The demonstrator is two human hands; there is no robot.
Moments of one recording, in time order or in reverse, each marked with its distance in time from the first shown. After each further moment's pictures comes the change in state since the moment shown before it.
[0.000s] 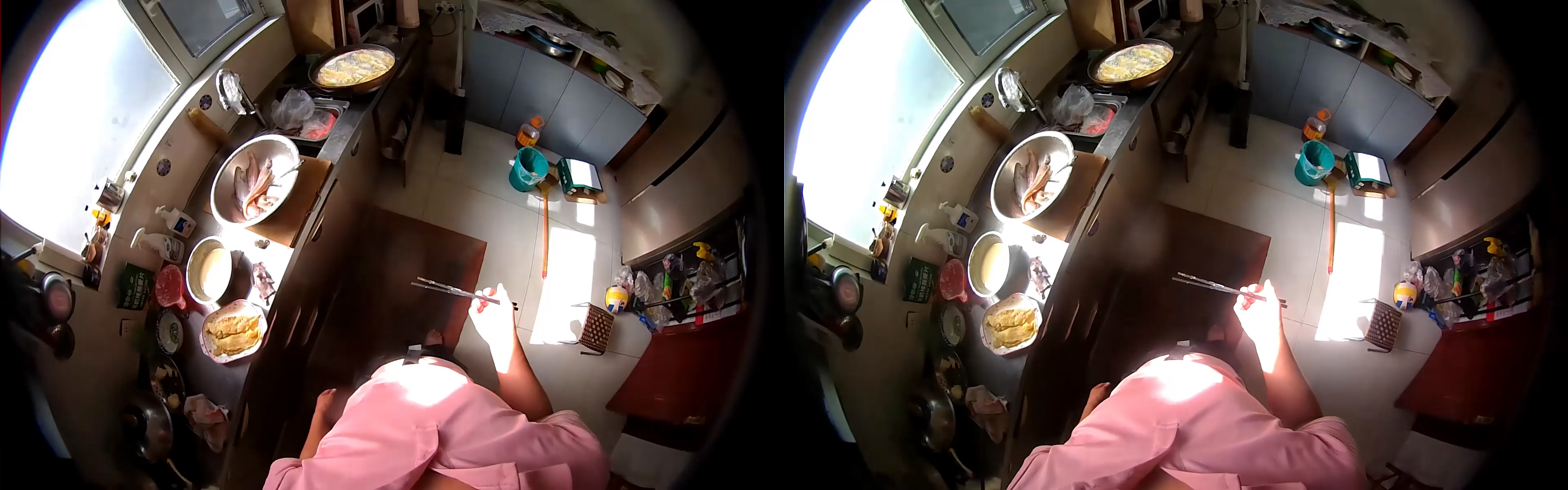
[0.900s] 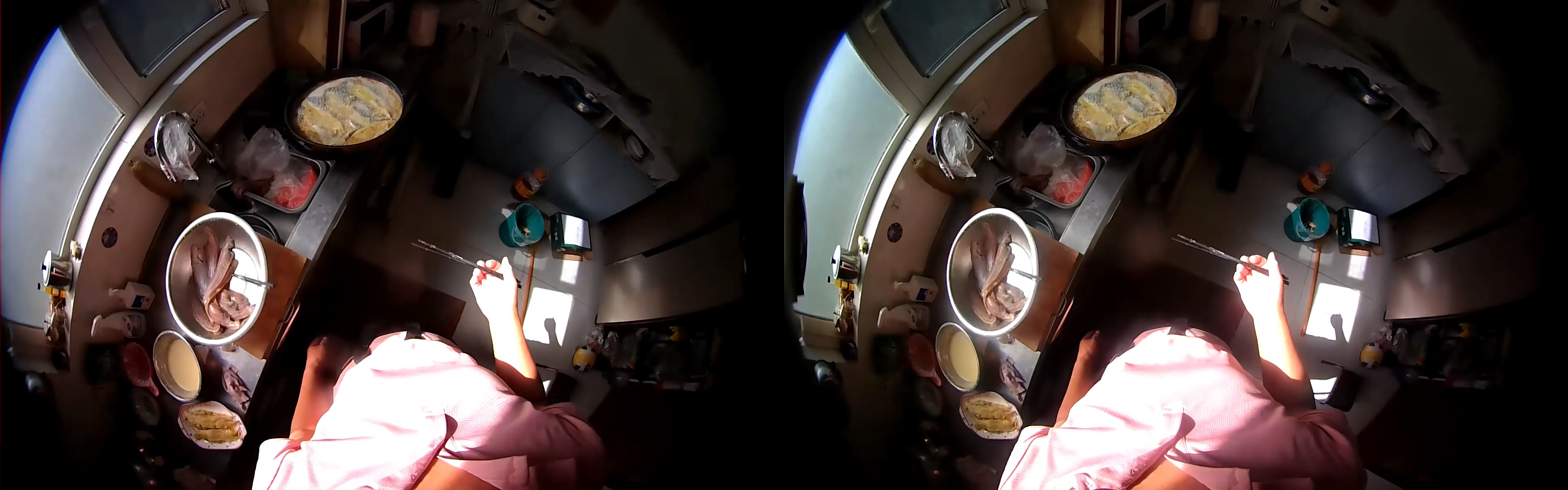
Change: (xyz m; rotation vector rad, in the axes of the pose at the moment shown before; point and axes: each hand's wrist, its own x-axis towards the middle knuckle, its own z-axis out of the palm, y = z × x) left_hand 0.208 0.402 0.058 -0.294 -0.032 0.526; right_hand 0.303 -0.122 0.226 -0.178 -0.059 -0.151
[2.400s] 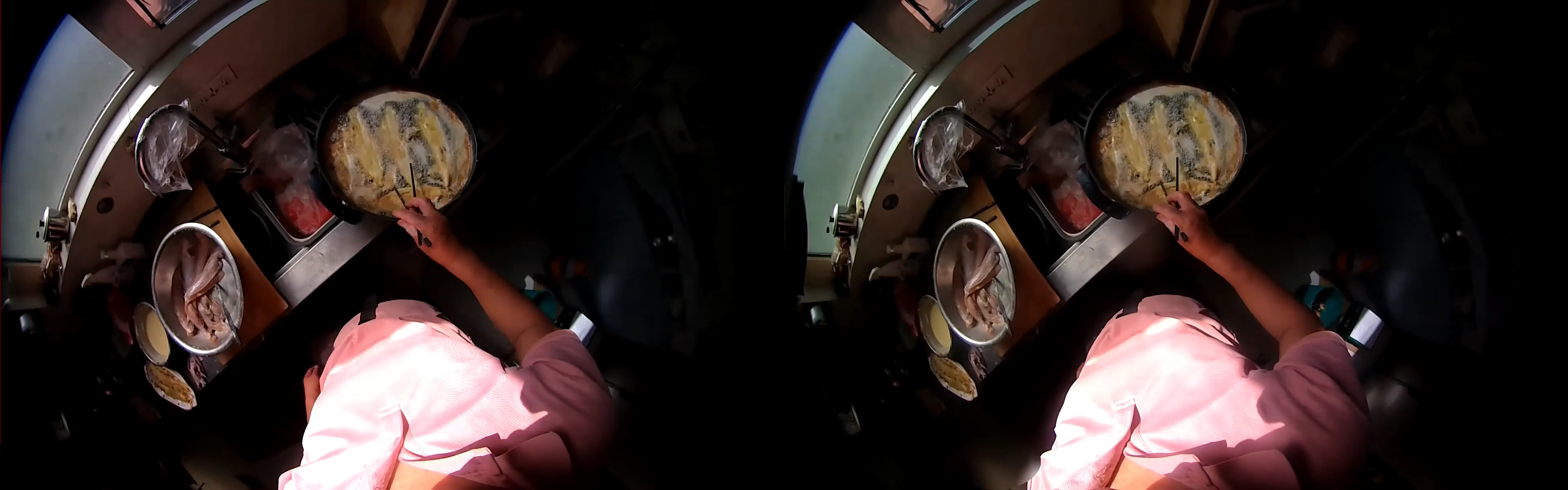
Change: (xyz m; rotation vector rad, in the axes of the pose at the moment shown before) left_hand 0.020 -0.011 0.139 -0.344 0.621 -0.631; right_hand 0.369 0.062 0.215 -1.472 -1.295 -0.690
